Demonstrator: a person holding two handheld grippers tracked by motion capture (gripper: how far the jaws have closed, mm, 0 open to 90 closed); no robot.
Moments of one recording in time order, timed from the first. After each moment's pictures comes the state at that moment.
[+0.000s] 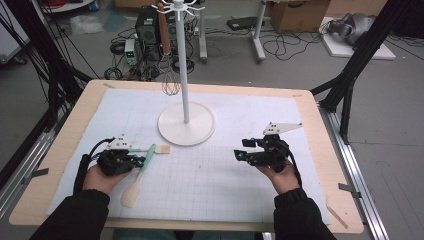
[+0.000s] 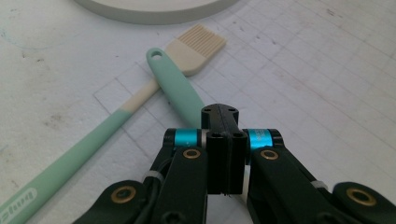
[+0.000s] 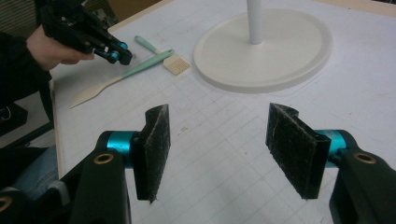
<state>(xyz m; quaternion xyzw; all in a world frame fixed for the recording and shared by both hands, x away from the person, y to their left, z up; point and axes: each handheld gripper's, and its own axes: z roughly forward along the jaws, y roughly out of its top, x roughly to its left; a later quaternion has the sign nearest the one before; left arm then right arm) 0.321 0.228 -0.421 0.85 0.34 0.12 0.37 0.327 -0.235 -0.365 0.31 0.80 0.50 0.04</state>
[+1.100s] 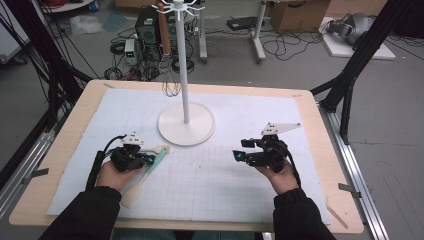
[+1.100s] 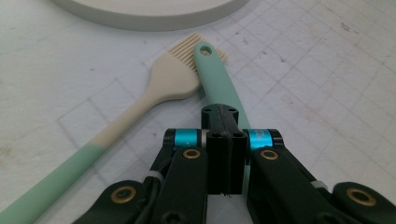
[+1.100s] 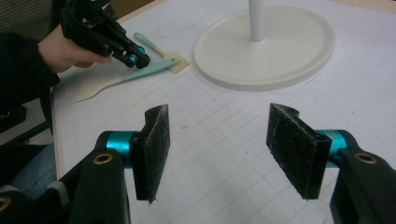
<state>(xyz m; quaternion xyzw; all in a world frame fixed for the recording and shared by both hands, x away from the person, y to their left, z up) 0.338 0.202 -0.434 0.85 0.35 0.09 0.37 0.327 -0.232 -0.367 0.31 0.81 0.50 0.04</state>
